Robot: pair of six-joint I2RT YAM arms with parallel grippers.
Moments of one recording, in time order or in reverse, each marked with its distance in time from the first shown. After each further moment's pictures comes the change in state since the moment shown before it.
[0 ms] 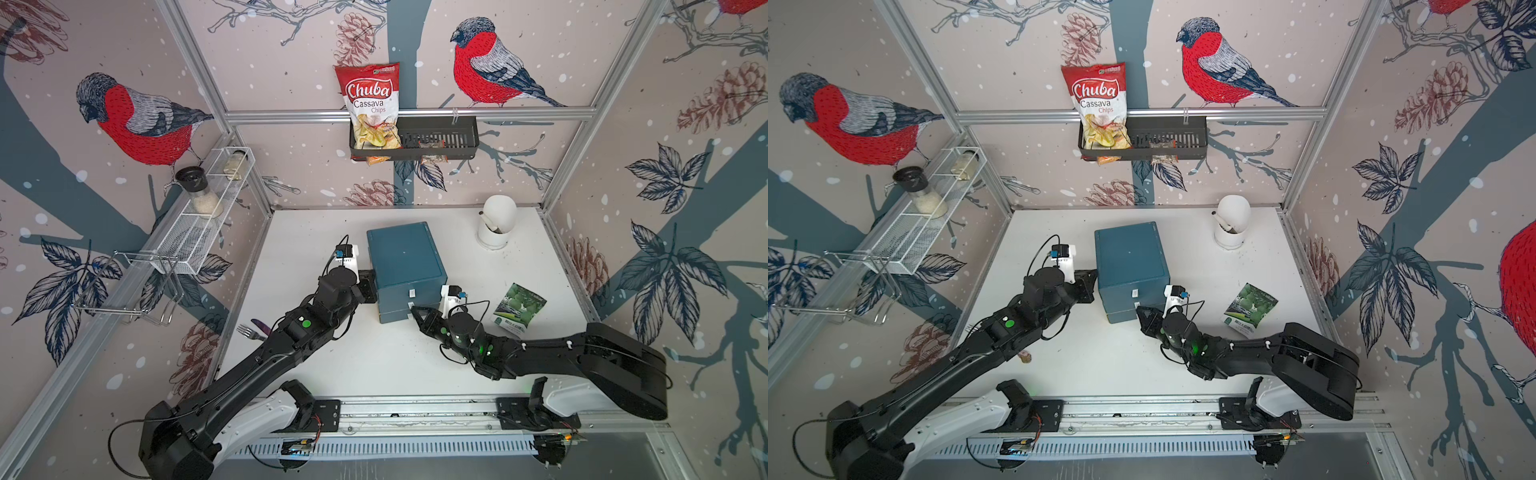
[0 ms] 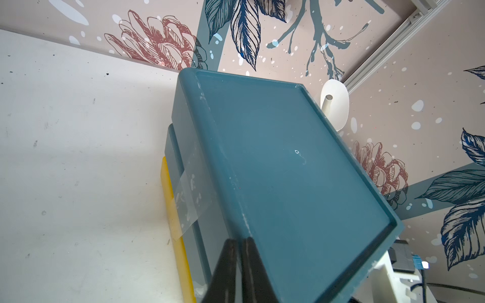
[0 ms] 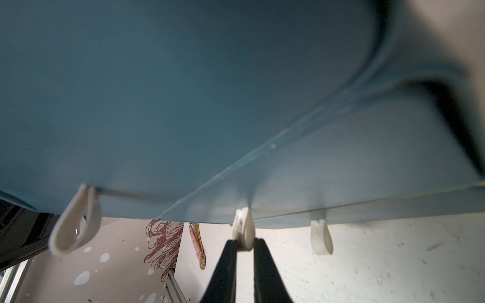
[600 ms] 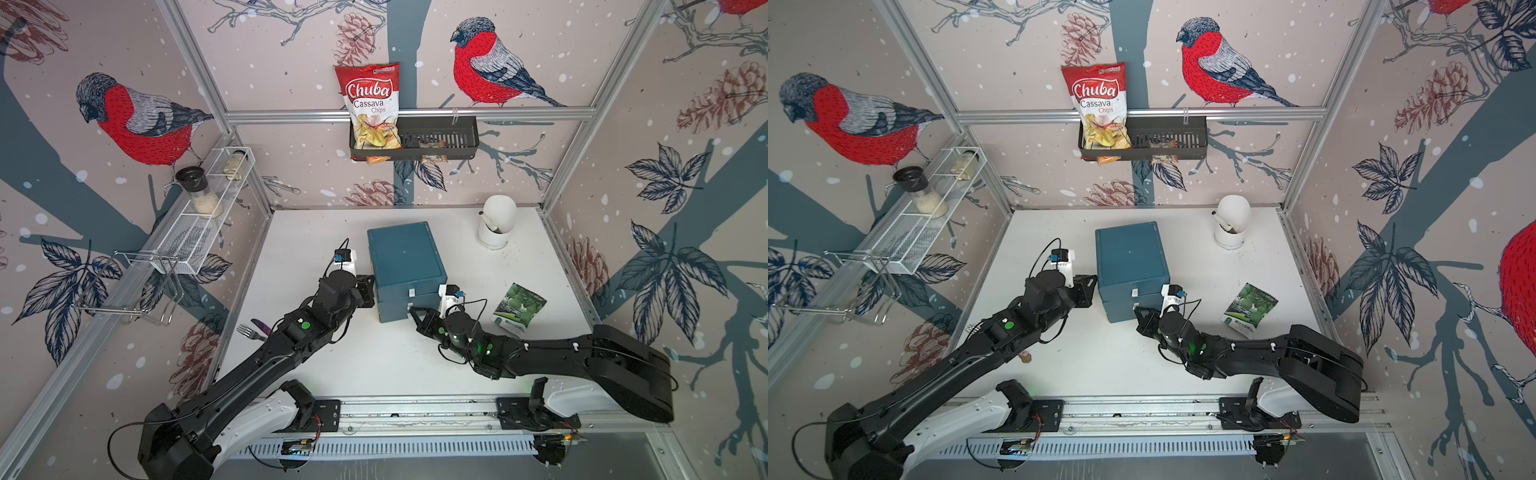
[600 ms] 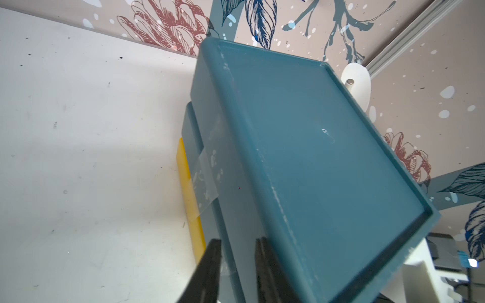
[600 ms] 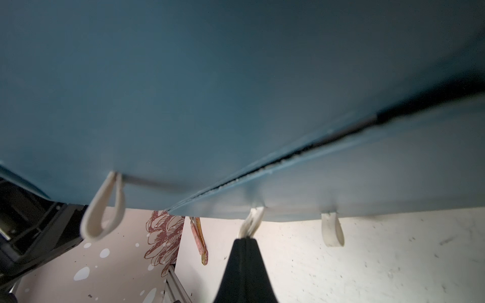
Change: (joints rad) left arm 0.016 -0.016 -0.021 -0.060 -0.019 -0.009; right arm 0.045 -0.034 0.046 -0.116 0.022 -0.002
